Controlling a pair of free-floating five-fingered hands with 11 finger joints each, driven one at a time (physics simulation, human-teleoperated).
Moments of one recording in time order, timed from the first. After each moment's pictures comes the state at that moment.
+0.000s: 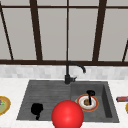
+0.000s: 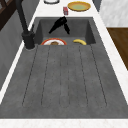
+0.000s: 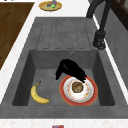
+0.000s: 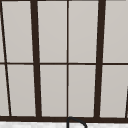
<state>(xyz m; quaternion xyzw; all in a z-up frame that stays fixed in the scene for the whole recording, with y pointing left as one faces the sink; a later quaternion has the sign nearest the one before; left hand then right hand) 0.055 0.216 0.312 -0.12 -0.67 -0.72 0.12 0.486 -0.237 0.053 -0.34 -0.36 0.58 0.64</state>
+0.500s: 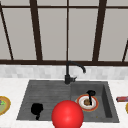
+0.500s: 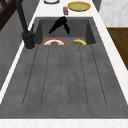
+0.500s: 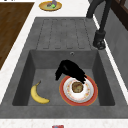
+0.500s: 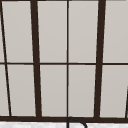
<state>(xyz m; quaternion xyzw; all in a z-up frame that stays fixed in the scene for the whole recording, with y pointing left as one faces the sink) 0.055 0.216 0.312 -0.12 -0.67 -0.72 0.12 0.486 -0.241 0.052 -0.33 -0.36 0.59 0.64</state>
